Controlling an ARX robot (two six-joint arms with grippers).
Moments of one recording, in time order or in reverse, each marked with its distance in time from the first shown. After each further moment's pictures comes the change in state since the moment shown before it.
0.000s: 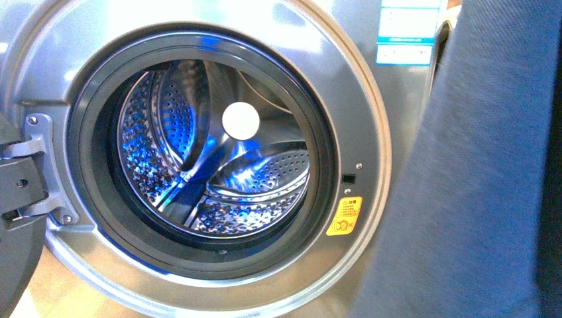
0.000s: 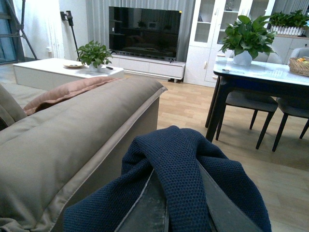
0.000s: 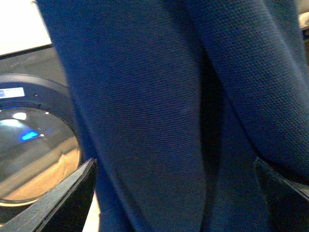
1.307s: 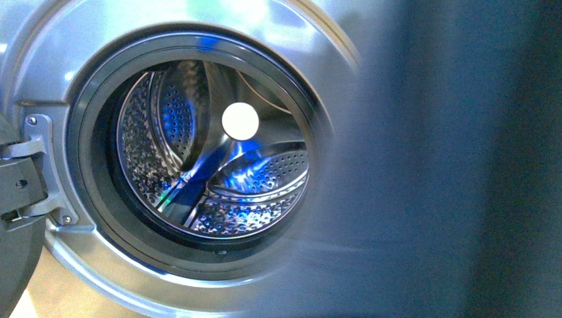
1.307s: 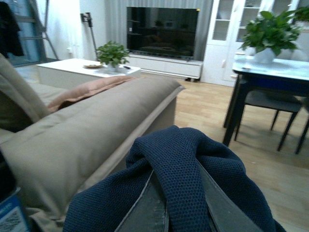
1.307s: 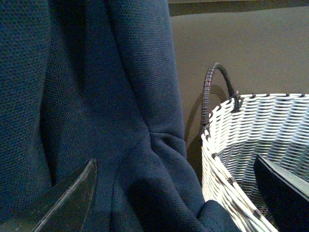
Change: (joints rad) left arm 0.015 -0.010 -0.017 0.000 -0.055 0.032; right arm 0.380 -0.702 -0.158 -0.812 1.001 -0.491
